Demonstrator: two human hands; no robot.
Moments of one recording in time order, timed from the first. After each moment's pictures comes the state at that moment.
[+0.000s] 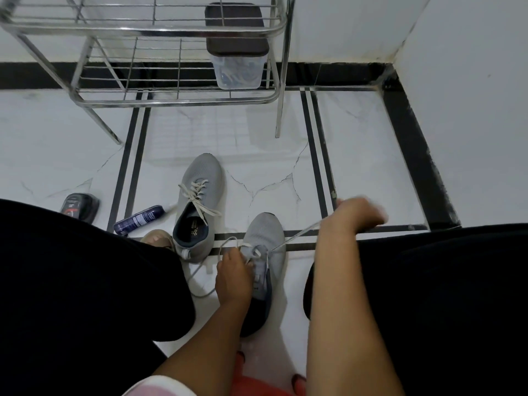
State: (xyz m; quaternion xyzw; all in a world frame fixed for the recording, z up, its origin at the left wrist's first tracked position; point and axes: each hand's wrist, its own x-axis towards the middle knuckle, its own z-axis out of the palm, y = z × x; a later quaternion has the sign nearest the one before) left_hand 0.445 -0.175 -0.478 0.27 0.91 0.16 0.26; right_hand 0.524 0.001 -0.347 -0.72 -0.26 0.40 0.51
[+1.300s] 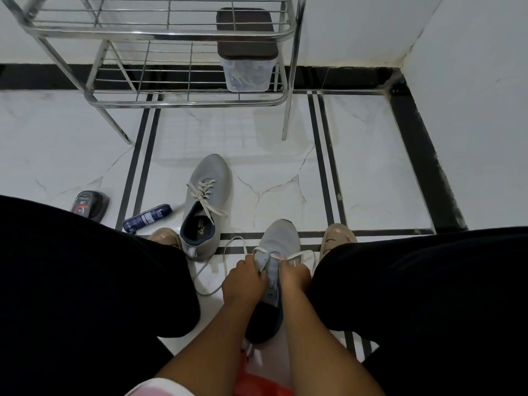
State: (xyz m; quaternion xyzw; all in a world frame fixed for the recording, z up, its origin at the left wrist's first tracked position) left_hand 0.450 -0.178 -0.467 0.36 0.88 0.06 0.32; right_hand 0.523 -0.108 -0.486 -0.79 -0.37 0.49 0.03
